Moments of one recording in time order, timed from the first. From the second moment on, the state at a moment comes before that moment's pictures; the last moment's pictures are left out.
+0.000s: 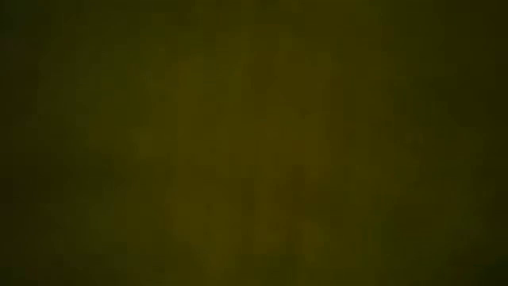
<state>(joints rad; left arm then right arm) -0.51 1.84 1.26 -0.26 -0.42 -0.24 -0.26 1.55 0.83 -0.58 0.17 -0.21</state>
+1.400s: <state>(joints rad) -0.51 1.84 1.26 -0.28 -0.43 -0.29 -0.29 1.64 0.84 -0.47 0.08 -0.28</state>
